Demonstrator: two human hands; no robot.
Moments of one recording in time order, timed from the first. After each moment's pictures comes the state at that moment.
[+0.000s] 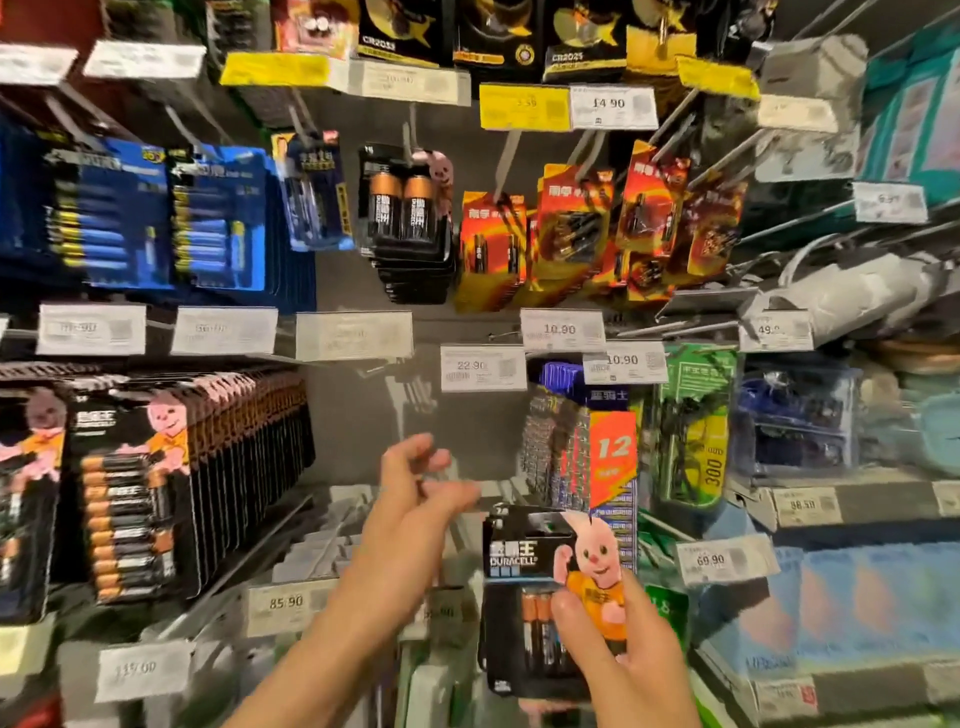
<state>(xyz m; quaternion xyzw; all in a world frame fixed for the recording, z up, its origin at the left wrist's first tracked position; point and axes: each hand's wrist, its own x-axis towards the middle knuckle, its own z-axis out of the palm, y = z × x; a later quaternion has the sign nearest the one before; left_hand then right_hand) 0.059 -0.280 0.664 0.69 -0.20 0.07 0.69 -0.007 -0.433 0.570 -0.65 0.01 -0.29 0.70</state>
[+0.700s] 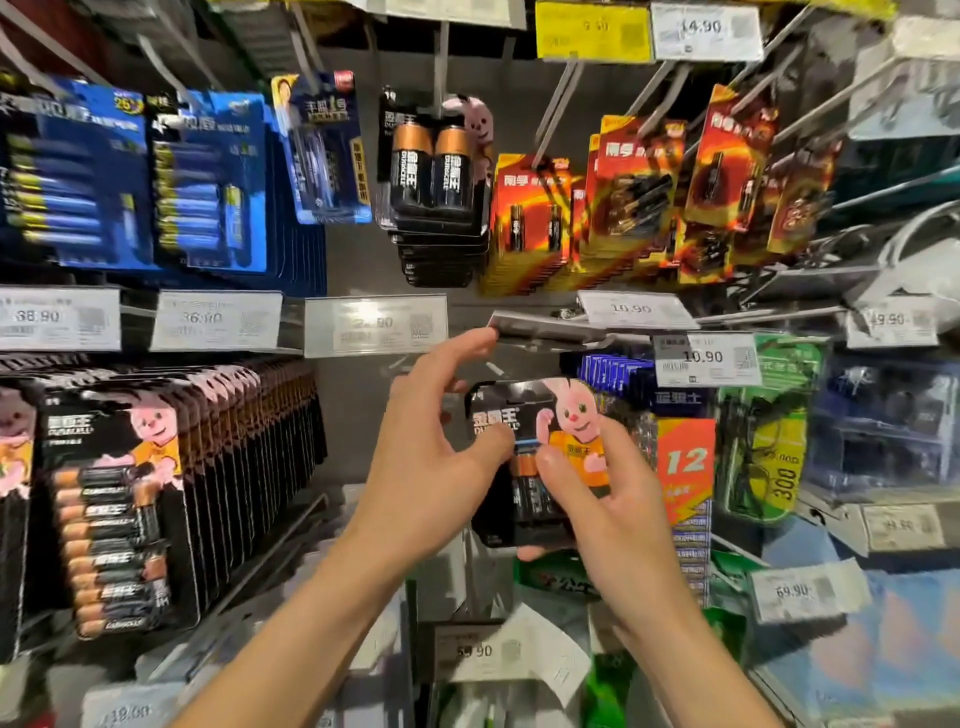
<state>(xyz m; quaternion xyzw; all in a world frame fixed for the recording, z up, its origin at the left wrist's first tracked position) 0.131 -0.277 0.694 0.71 -0.35 0.27 0.54 0.084 -0.425 0.651 -0.67 -0.14 -0.36 0.63</state>
